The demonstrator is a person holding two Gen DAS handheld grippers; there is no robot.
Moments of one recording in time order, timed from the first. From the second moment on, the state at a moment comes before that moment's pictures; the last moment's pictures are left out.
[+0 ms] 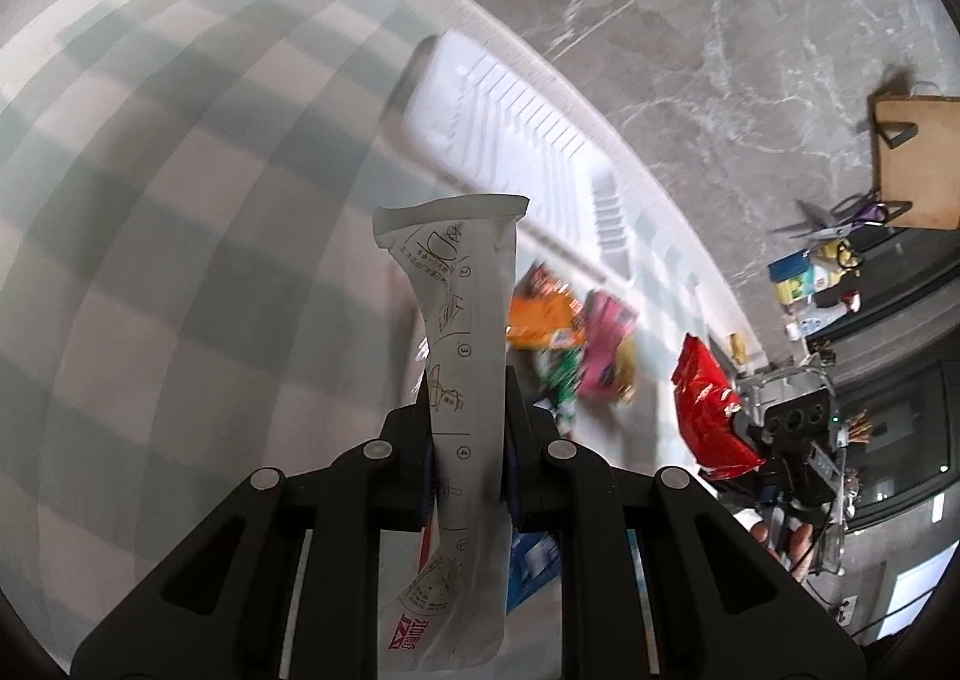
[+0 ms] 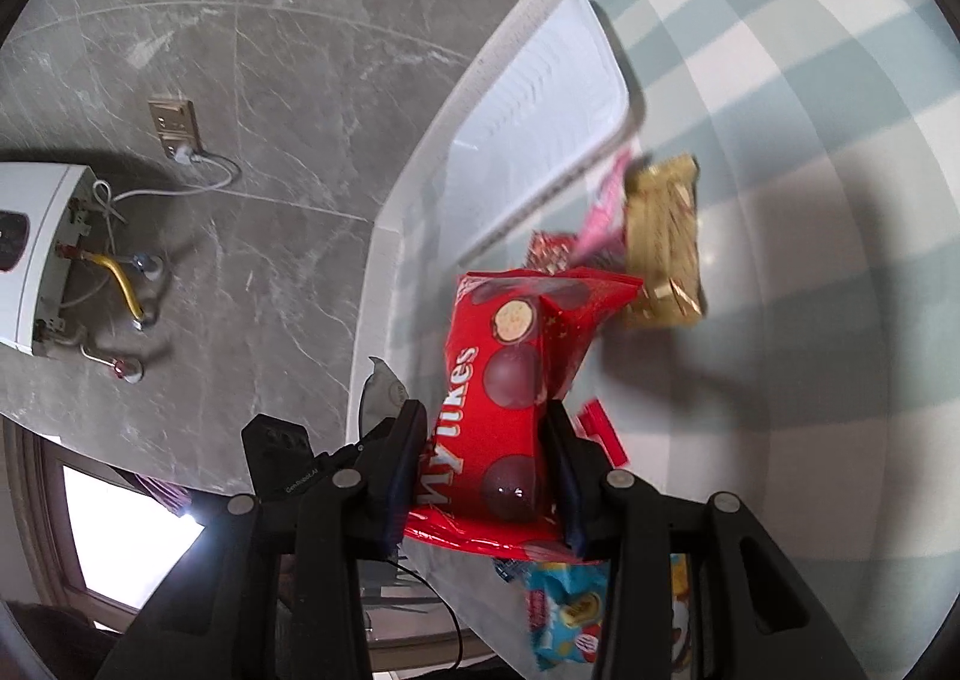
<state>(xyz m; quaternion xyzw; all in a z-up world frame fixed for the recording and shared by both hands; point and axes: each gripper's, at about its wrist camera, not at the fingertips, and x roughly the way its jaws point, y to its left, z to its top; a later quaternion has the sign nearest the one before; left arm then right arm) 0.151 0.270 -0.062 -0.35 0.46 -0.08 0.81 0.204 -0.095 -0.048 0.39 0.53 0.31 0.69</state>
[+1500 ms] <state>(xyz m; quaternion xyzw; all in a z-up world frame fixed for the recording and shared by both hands) 0.491 0.277 -0.101 -0.24 0.51 -0.06 0.83 0.452 -0.027 -0.085 0.22 0.55 0.27 0.76</state>
